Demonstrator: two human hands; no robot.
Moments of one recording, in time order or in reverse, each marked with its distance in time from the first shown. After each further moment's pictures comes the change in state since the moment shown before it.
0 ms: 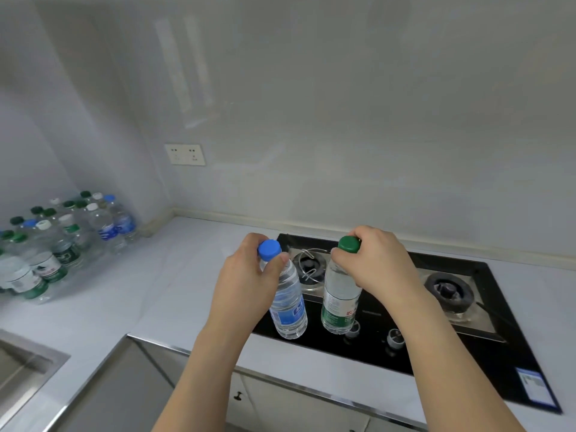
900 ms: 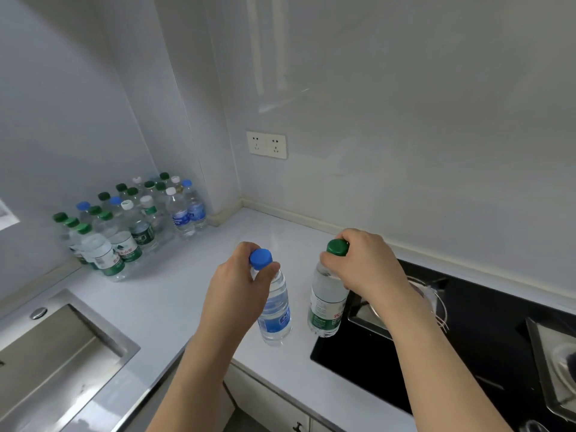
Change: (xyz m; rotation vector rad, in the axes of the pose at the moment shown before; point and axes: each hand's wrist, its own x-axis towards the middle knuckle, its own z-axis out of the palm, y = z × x) left_hand 0.105 -0.154 -0.105 0.094 0.132 -0.222; right_hand 0.107 -0.153 0.163 0.082 -0.200 -0.140
